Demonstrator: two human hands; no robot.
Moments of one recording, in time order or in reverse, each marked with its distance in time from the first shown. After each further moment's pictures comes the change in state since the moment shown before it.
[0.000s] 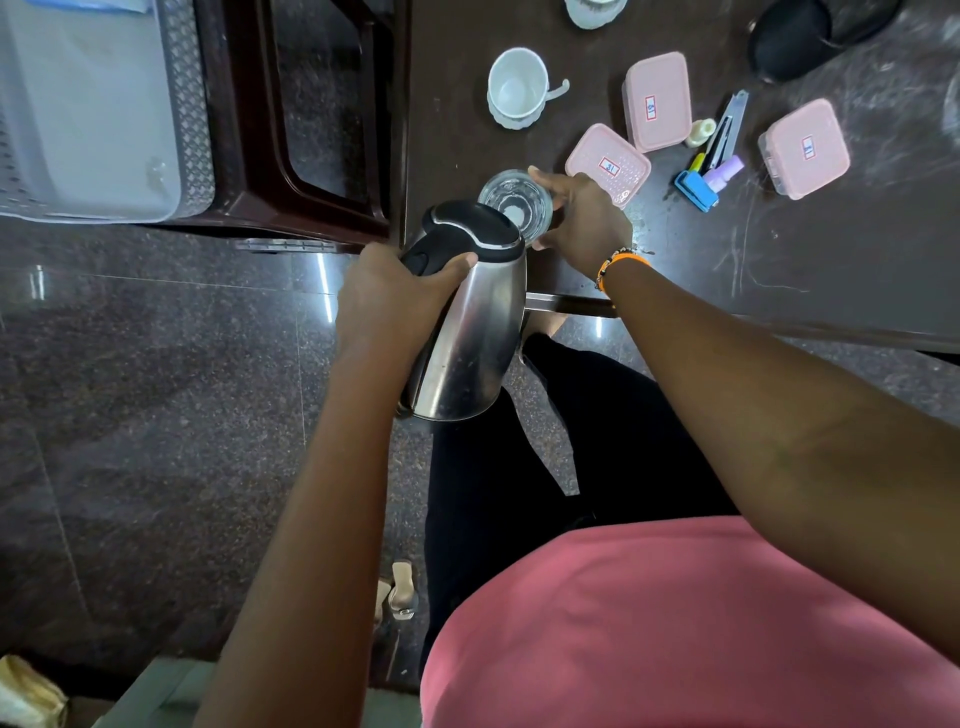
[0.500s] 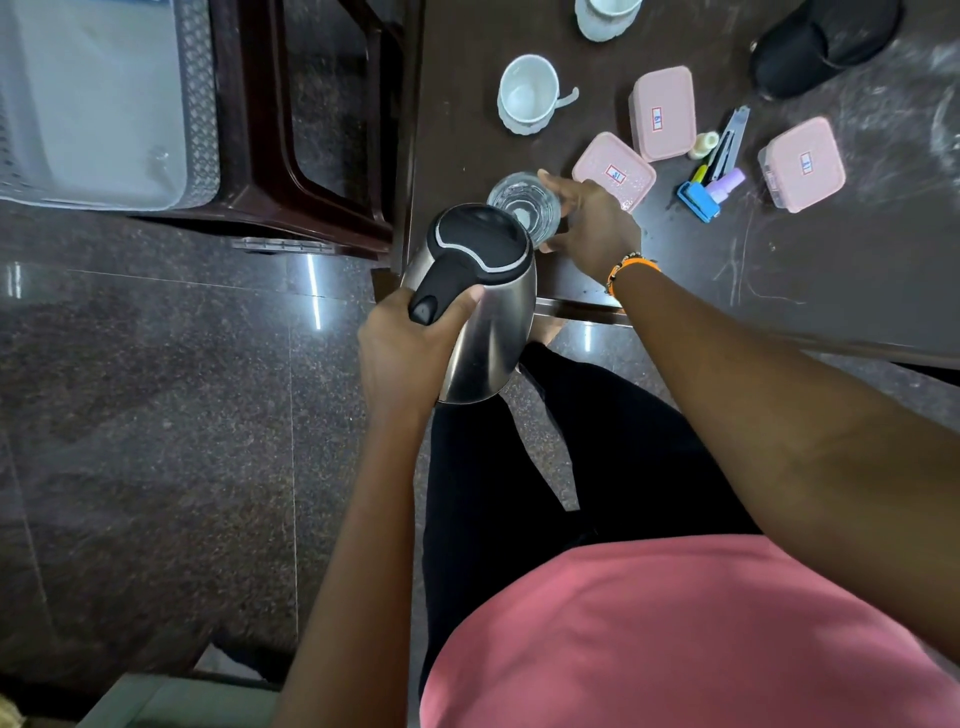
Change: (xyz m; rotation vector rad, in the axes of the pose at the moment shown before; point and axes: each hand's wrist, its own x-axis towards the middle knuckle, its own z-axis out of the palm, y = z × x) left_hand -0.020 -0.044 0.026 -0.221 0.140 0.052; right_hand -0.002 0.001 0.002 -0.014 0.024 -0.011
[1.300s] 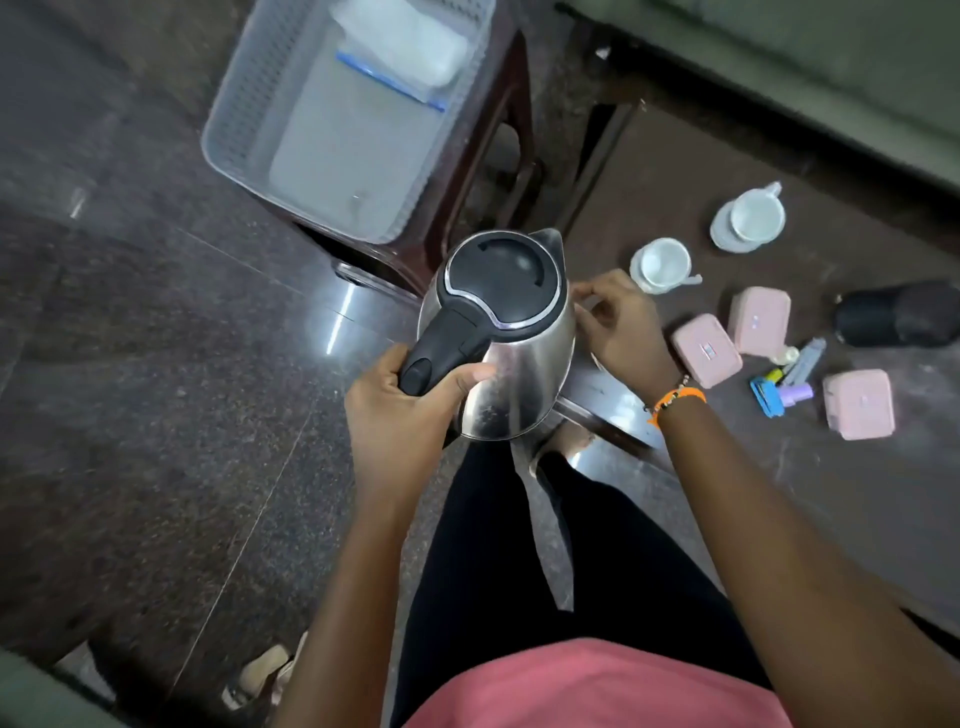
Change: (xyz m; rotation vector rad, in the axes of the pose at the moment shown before) left_hand -0.015 -0.011 -0.112 -0.512 0.310 -0.032; right_hand -0.023 -0.133 0.015 0.055 -0.031 -0.507
